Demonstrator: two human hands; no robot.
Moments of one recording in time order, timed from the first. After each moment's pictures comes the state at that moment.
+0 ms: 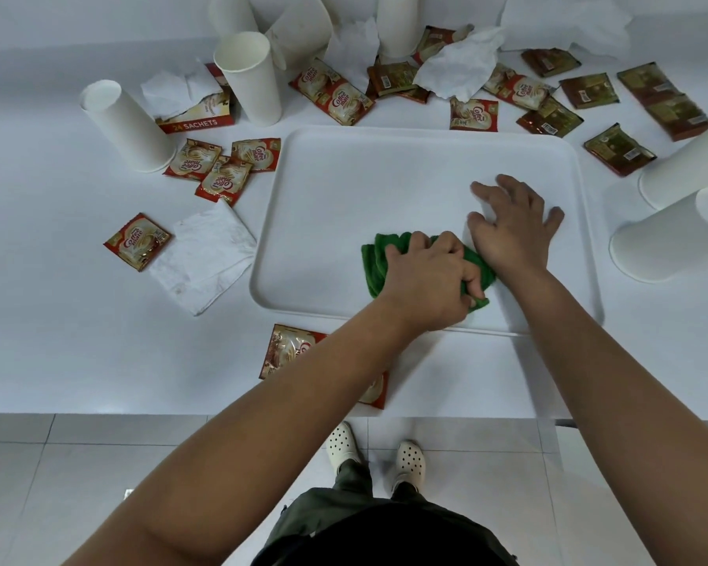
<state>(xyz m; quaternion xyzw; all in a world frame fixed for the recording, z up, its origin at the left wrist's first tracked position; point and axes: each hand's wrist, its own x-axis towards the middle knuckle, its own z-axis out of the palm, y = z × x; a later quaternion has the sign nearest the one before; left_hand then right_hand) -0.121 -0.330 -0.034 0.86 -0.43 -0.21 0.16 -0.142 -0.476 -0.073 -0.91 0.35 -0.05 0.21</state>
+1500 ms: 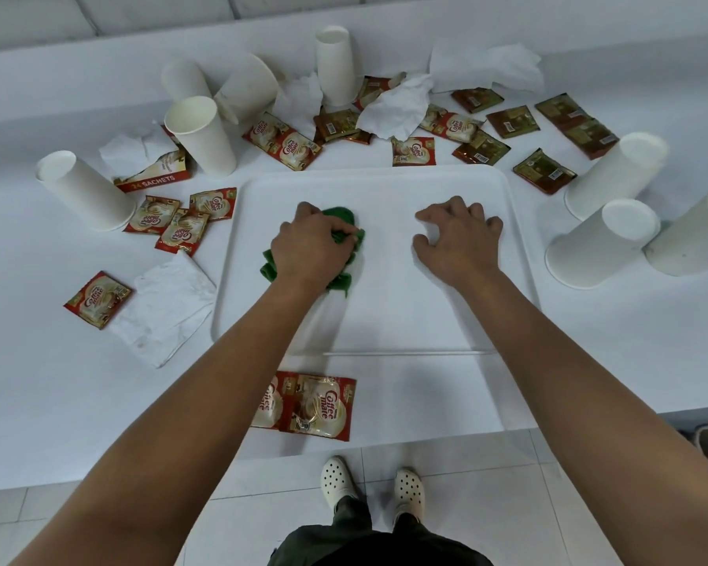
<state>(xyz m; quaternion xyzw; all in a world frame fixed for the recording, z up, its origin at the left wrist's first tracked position) -0.034 -0.326 -0.035 0.95 -0.24 -0.08 0.18 -0.135 -0.489 -0.061 -0.94 0.30 -0.05 0.14</state>
